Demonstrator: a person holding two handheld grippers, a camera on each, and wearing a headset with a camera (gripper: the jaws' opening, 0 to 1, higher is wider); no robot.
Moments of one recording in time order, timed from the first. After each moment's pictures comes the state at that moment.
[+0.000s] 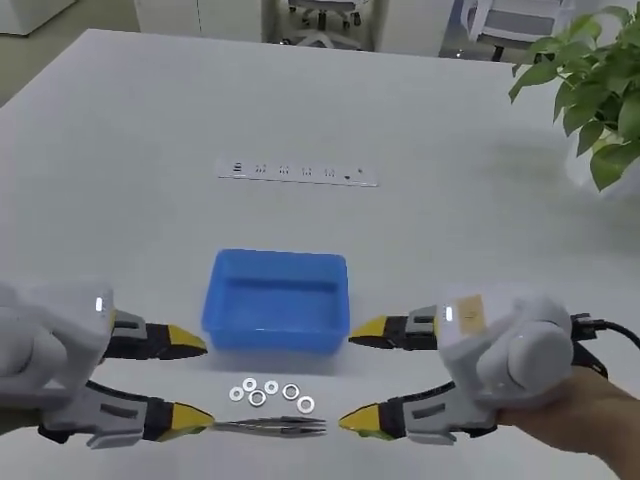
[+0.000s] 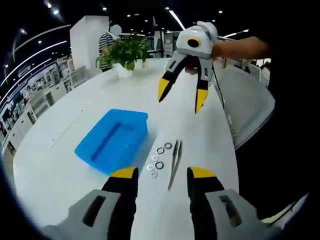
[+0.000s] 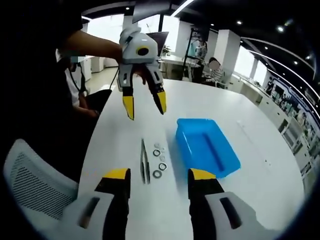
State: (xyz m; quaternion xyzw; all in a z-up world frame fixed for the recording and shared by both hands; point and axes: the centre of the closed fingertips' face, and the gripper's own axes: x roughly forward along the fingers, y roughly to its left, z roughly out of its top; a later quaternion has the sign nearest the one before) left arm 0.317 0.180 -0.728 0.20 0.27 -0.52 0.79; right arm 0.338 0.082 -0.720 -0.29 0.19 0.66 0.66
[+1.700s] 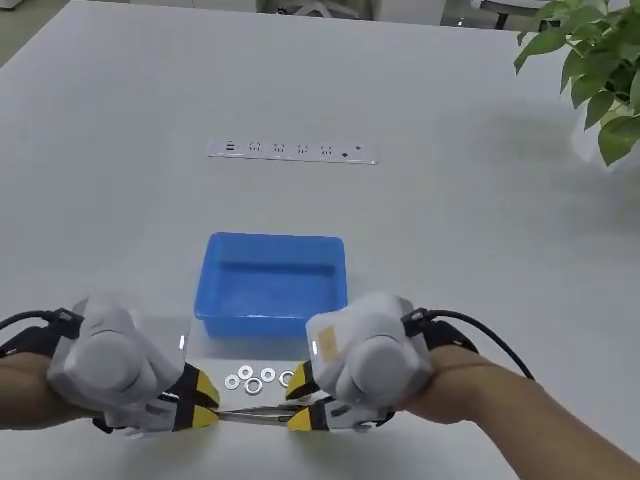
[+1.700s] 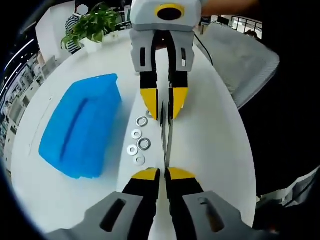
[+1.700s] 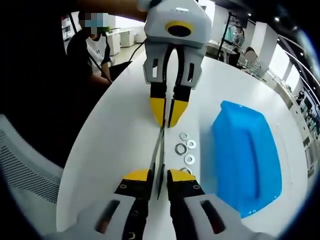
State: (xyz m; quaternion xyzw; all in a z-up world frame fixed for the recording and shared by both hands) left arm 0.313 0.174 -0.804 0.30 0.35 -0.57 0.68; right arm 0.318 0.123 -0.802 -0.37 0.24 0.72 0.54
